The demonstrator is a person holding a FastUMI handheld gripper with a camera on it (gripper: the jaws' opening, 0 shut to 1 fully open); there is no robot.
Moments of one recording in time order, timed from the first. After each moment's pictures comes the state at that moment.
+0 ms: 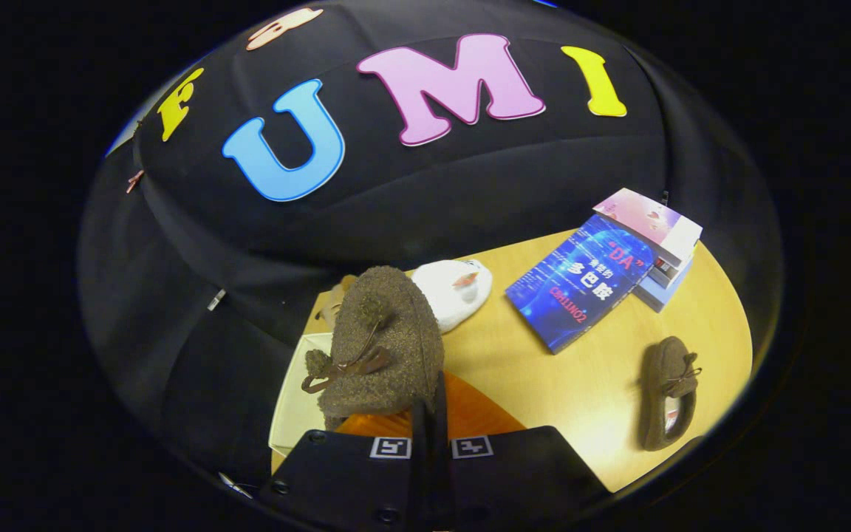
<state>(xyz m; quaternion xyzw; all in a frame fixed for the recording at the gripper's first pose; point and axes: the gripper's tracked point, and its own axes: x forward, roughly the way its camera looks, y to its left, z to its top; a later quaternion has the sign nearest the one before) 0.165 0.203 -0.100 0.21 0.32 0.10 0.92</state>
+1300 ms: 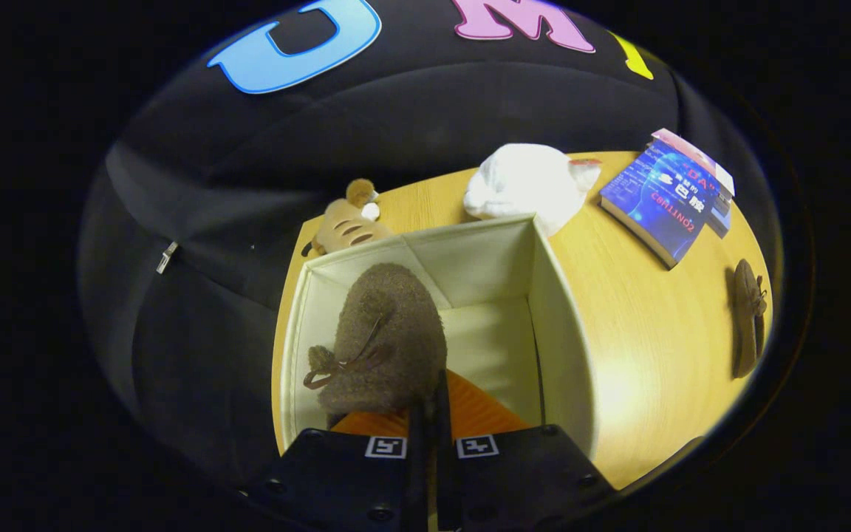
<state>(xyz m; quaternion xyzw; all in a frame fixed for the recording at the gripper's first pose) 0.205 0.395 -0.247 0.19 0.45 0.03 0.87</state>
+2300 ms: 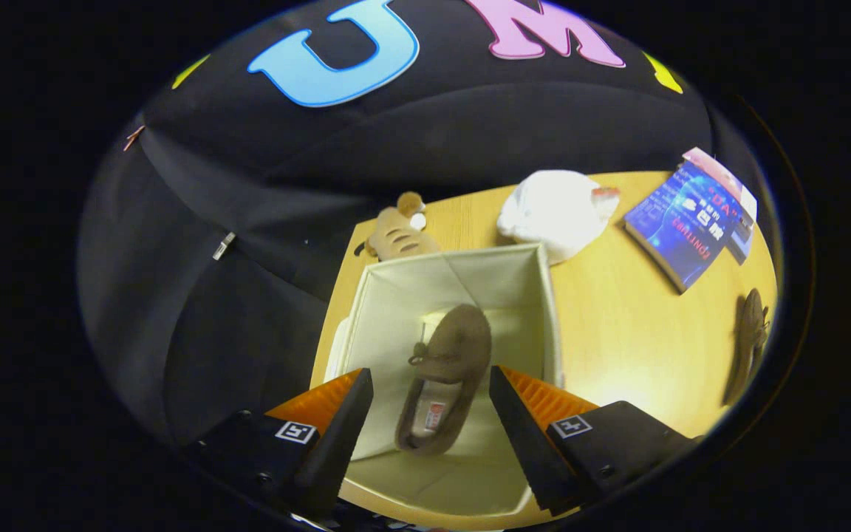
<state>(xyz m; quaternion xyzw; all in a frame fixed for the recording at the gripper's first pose) 0.176 0.351 -0.162 0.18 0.39 0.13 0.89</state>
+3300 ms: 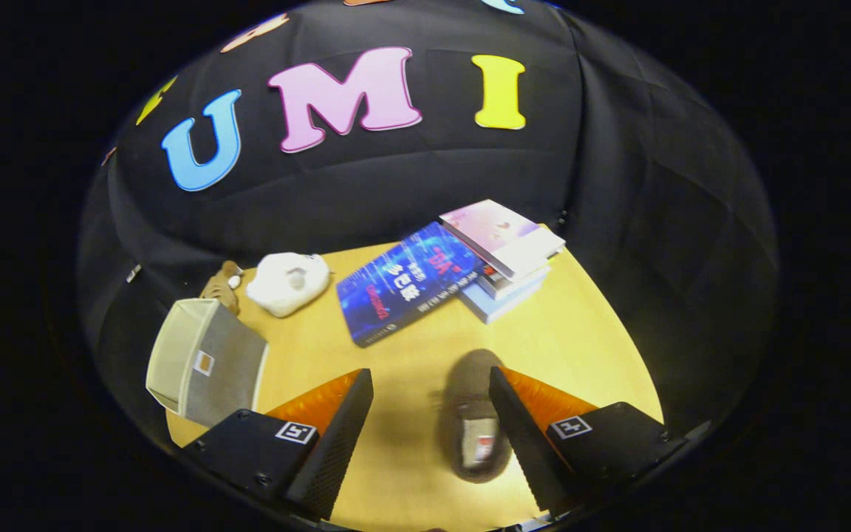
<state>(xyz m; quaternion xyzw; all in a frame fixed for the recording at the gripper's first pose) 0.089 -0.104 -0.186 0.10 0.35 -0.06 0.93</state>
